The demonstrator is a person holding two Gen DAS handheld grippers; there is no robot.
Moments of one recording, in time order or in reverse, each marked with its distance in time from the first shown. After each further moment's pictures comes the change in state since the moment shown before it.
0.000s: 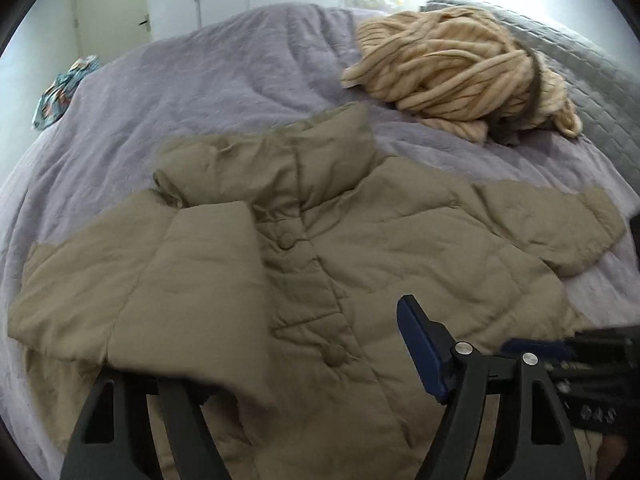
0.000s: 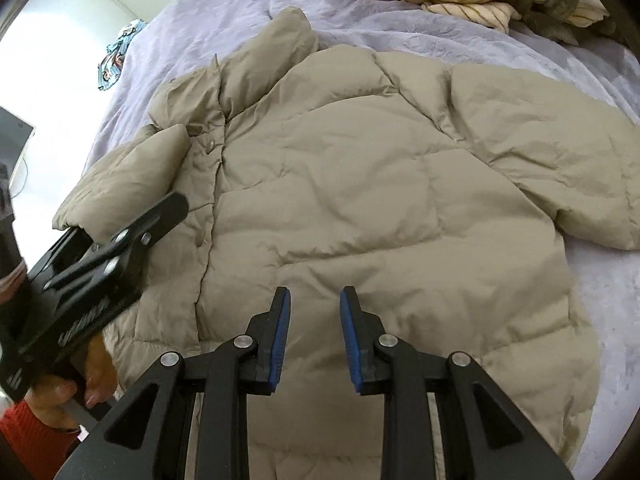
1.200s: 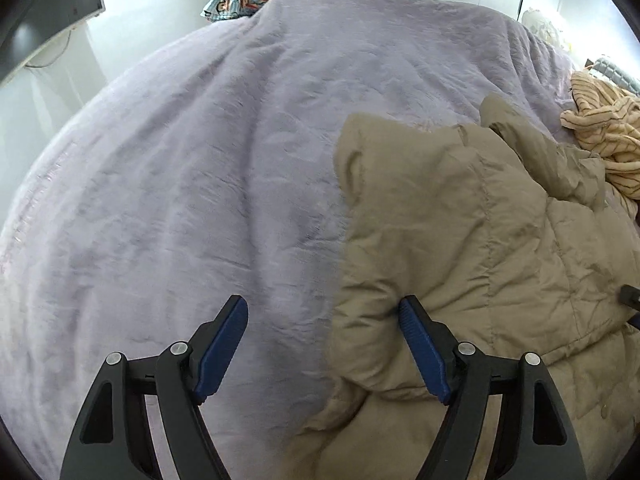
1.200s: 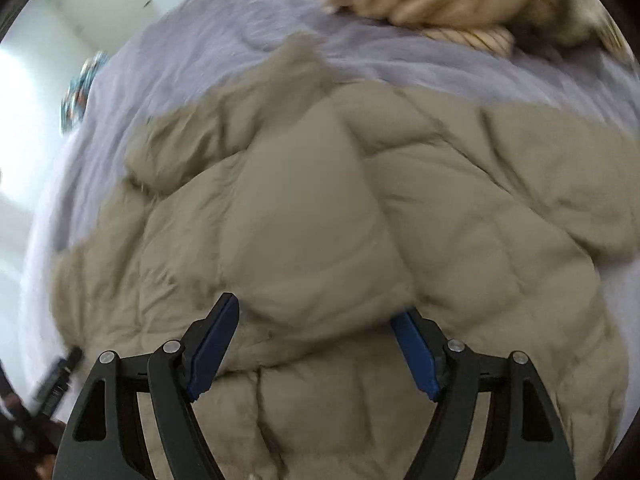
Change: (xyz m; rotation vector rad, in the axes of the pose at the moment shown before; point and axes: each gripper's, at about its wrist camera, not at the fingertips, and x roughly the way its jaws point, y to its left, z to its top) left arm -0.055 0.224 -0.090 -0.439 0.081 0.357; right arm 0.013 0.025 0.041 0.168 -0.127 -0.103
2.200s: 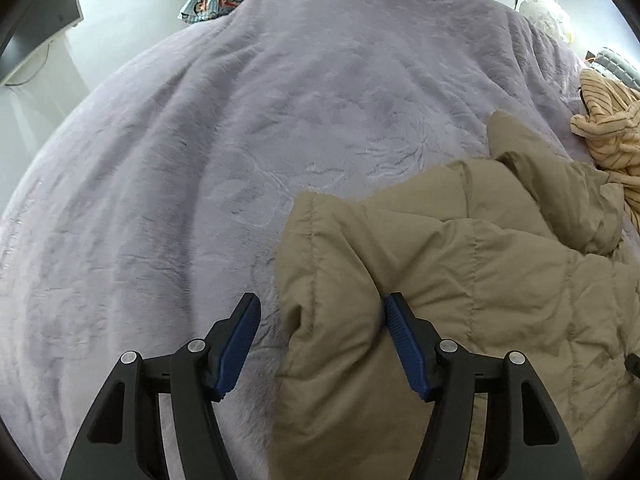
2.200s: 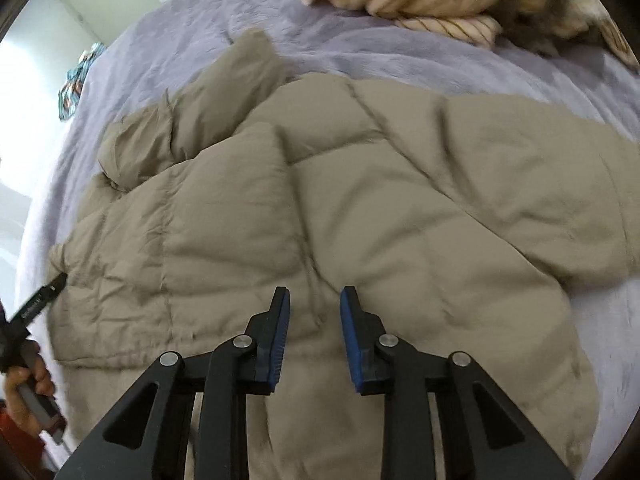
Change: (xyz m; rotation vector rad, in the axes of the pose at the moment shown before) left arm 0.040 -0.039 0.056 0.029 0.026 -0.007; right arm -0.001 -0.034 0.004 -0.064 0.048 -0.011
